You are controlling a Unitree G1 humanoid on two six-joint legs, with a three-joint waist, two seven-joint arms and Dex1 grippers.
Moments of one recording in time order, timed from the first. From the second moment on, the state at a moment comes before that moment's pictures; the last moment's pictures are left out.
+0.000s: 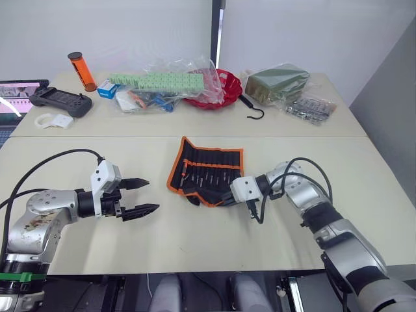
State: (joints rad) left arm -0.17 0.83 0.15 -0.09 -0.48 0.41 -1.19; right arm -0.77 -0.46 0.42 0.60 0.00 -0.45 1.36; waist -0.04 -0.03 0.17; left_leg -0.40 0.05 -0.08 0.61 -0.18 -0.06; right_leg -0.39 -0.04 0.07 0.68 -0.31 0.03
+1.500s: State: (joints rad) left arm -0.47 0.69 -0.20 0.10 -0.13 0.01 -1.20; right arm -0.48 -0.54 0.23 0.16 0.09 -0.03 1.11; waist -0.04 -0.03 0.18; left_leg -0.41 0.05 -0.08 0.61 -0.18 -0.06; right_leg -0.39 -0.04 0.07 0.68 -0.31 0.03
